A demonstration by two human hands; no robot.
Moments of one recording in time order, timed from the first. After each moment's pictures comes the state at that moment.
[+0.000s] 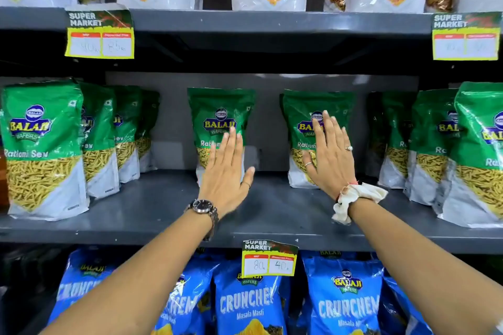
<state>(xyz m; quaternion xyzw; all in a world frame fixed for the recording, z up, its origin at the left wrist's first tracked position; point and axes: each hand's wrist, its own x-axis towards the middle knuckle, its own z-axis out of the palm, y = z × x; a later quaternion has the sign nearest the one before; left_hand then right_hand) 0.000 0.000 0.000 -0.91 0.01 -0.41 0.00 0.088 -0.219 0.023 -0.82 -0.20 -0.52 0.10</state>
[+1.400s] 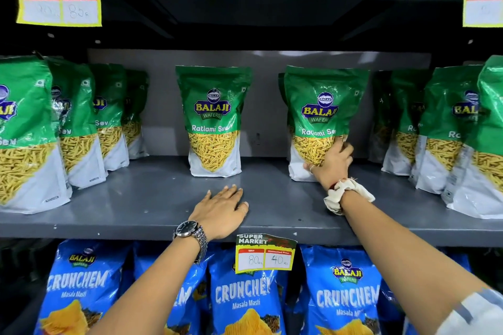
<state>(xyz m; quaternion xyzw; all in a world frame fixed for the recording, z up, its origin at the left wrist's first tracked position) -0.001 -0.002 -0.050 -1.00 -0.01 -0.05 -0.08 0.147 -0.217 -0.018 -0.87 -0.04 -0.32 0.37</state>
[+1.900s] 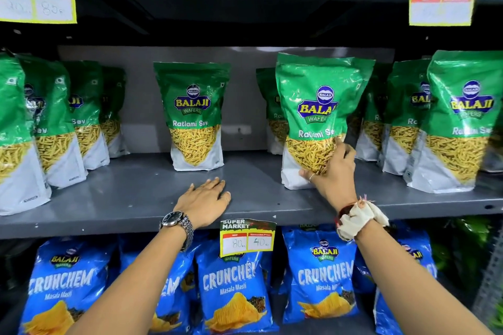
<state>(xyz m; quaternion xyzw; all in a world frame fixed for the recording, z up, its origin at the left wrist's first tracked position) -0.004 -0.004 -0.048 -1.00 -0.01 -0.06 -0.07 0.059 -0.266 -0.032 -0.84 -0.10 -0.35 0.40</state>
